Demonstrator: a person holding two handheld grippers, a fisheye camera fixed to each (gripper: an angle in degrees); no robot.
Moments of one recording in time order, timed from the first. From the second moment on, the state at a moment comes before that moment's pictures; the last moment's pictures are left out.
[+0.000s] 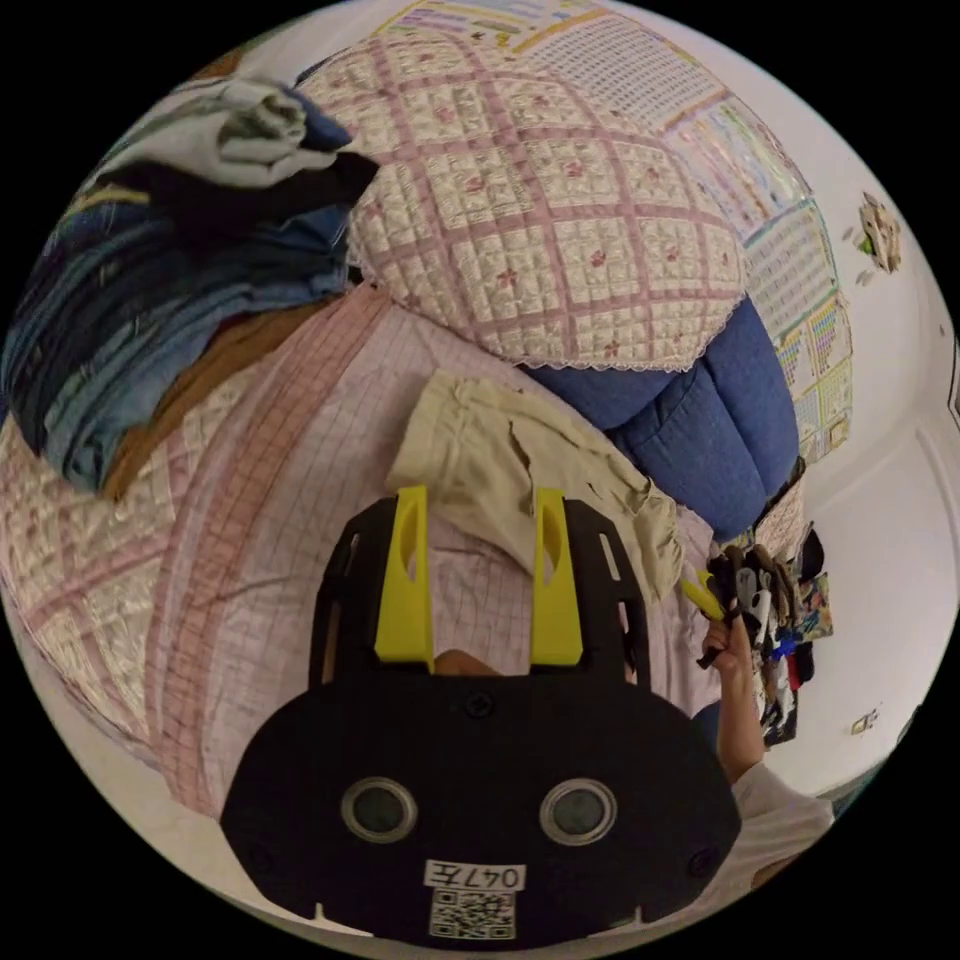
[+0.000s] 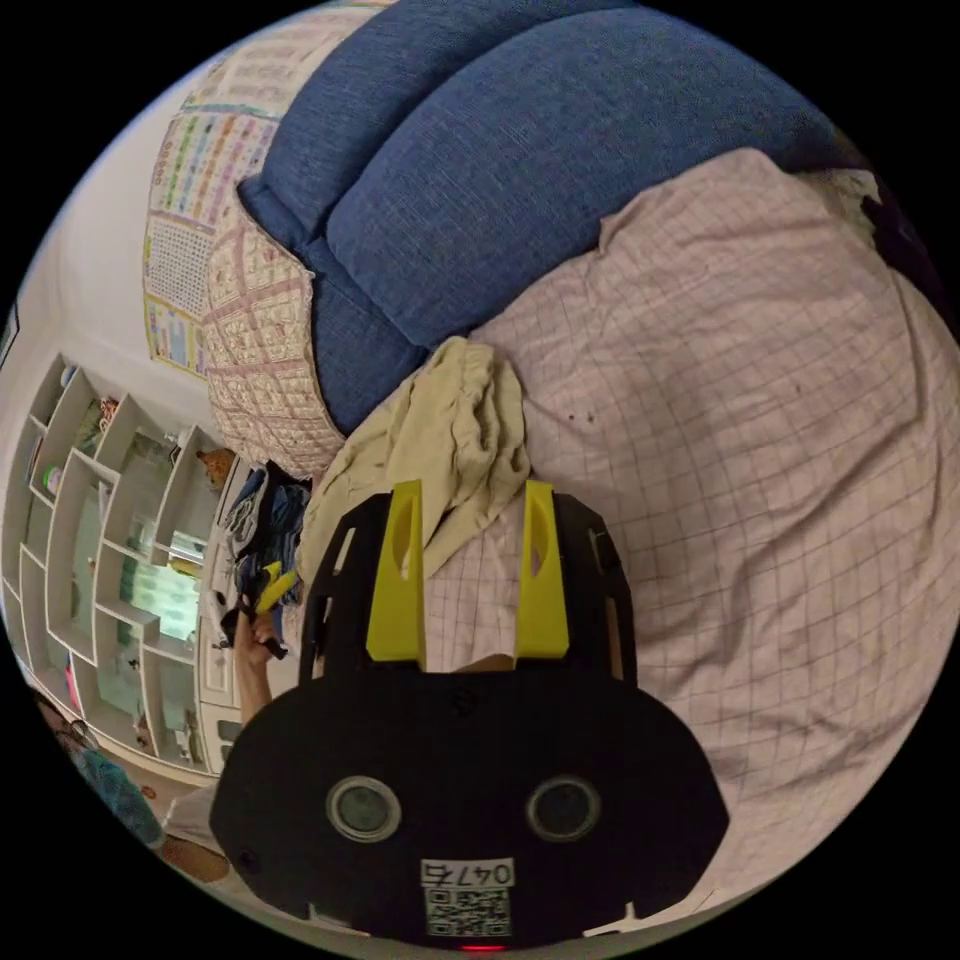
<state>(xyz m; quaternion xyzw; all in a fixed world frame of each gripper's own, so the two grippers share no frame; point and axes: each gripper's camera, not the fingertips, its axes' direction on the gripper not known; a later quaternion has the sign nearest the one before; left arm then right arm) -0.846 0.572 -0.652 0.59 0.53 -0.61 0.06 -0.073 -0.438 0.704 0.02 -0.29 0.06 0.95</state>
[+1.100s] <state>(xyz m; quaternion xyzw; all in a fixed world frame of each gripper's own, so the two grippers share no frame) -0.643 0.847 -0.856 0.72 0.42 -0.56 0.03 -0.160 -0.446 0.463 0.16 -0.35 -0.05 0.92</state>
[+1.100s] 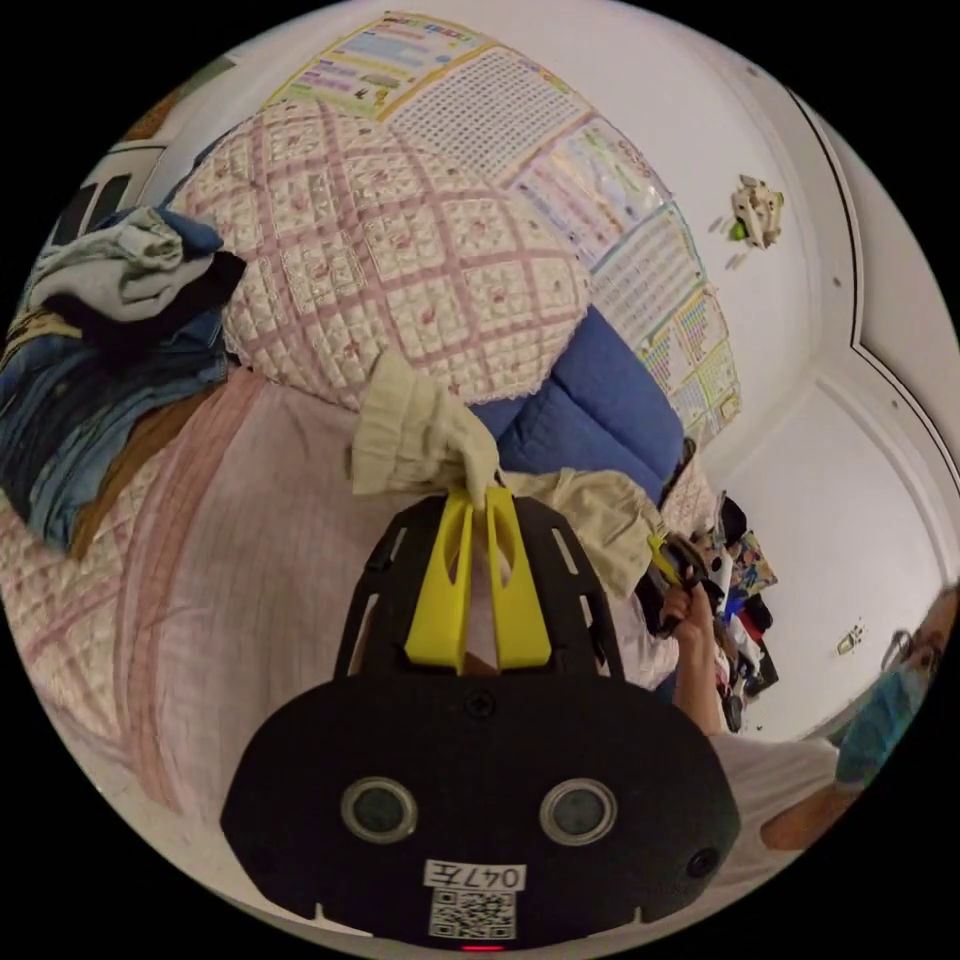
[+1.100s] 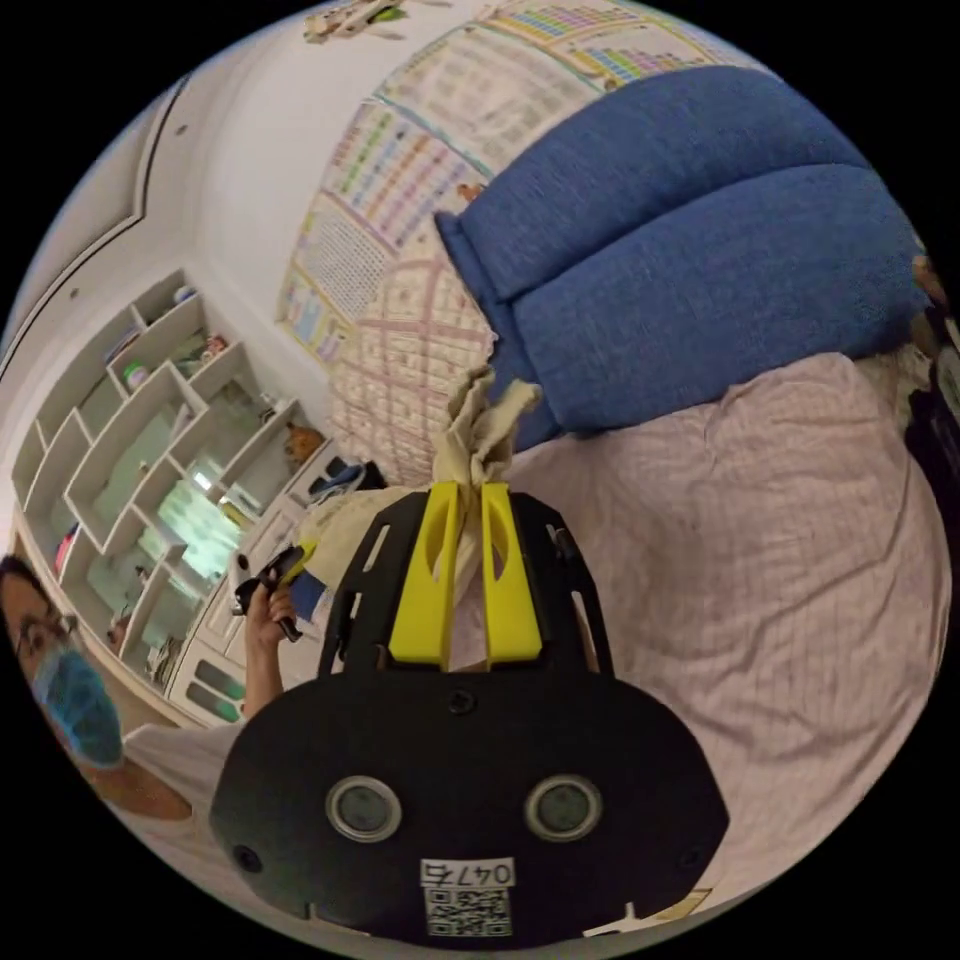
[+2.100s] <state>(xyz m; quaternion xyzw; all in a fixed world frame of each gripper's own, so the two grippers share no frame) -0.284 0.894 -0.924 0.65 0.52 -0.54 -0.10 -0.650 -0.450 0.118 0.11 -0.22 -0.36 0.90</state>
